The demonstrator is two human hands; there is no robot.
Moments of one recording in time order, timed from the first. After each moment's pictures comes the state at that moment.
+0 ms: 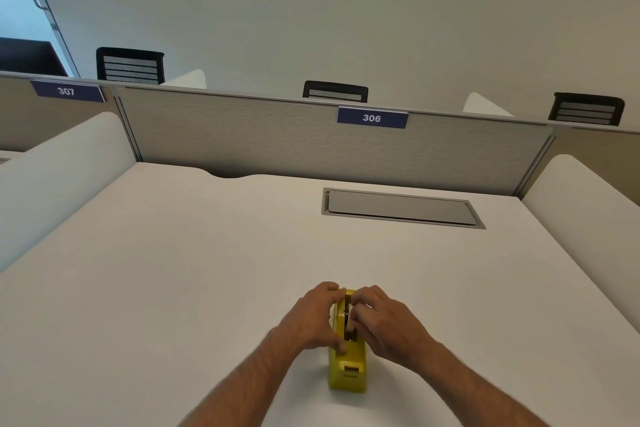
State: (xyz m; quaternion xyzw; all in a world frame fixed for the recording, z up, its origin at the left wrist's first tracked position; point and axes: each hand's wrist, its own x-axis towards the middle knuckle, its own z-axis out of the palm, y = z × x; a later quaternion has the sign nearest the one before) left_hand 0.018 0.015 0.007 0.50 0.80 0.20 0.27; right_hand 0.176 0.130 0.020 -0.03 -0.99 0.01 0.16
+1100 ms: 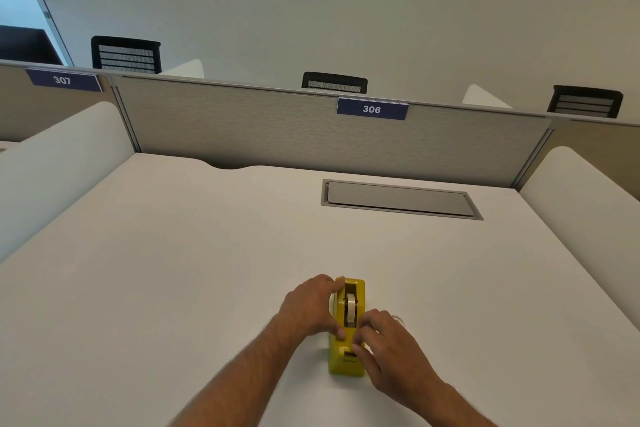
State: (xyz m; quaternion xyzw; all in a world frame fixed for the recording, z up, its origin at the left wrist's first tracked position) left_hand 0.020 0.015 0.005 0.50 0.82 0.13 0.23; right_hand 0.214 0.076 0.001 -0.14 -0.98 0.09 0.14
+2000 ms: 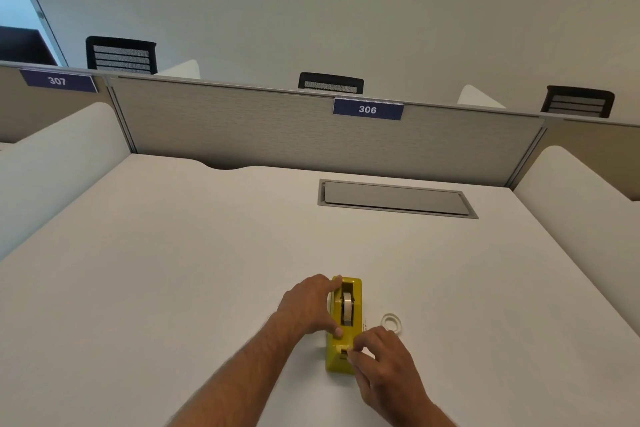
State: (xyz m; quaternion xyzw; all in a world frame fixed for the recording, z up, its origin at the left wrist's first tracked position) left_hand 0.020 0.017 0.003 0.50 0.83 0.11 0.23; right_hand 0.224 0.059 -0.023 -0.11 -0.96 0.03 0.26
